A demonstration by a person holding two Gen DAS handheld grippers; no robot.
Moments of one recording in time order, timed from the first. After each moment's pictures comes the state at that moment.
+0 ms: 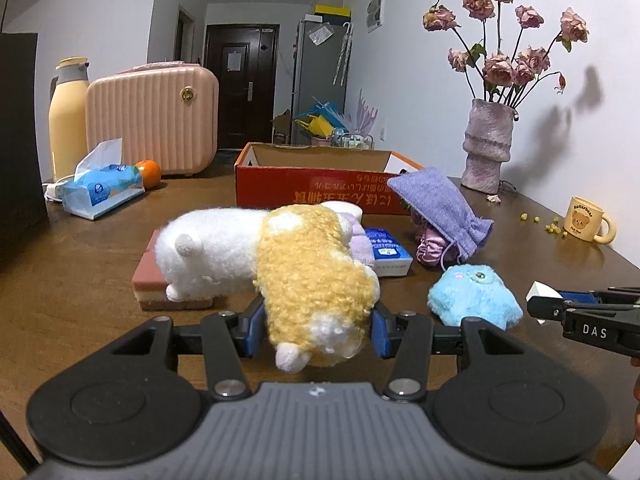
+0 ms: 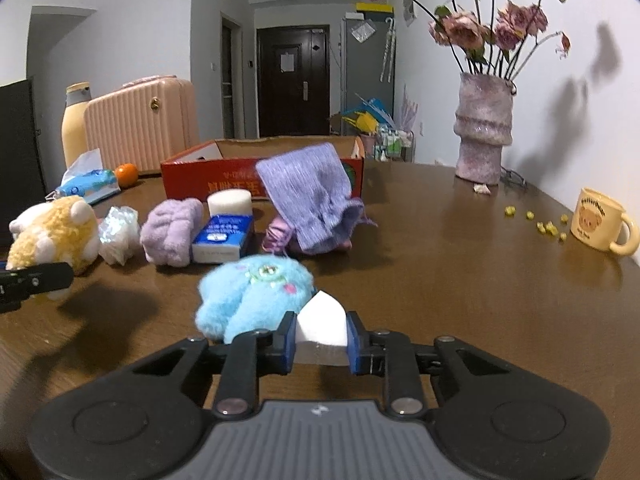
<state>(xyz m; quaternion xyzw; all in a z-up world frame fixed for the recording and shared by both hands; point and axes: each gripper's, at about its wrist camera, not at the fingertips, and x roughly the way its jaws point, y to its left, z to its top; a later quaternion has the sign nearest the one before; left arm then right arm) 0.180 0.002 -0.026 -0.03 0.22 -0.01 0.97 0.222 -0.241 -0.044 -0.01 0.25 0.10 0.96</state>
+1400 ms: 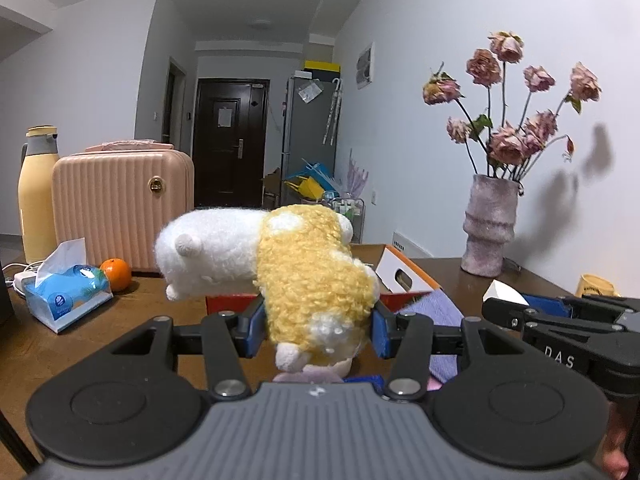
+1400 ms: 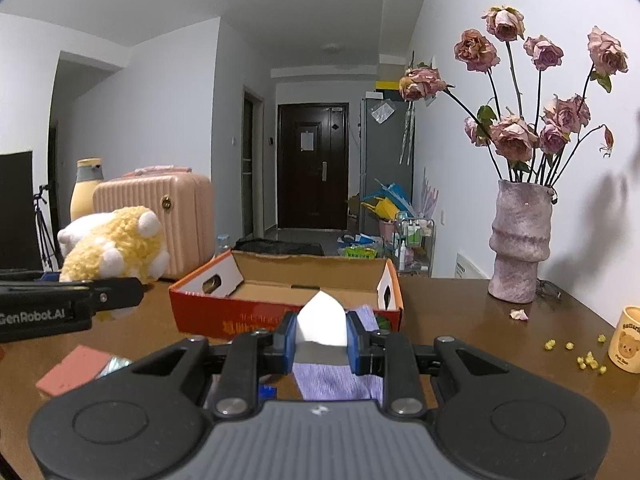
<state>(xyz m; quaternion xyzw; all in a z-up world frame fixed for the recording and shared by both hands) 0.281 -0.007 0.044 -0.03 0.14 -0.03 0.99 0.307 -0.205 0.028 -0.01 0.13 0.13 0.98</state>
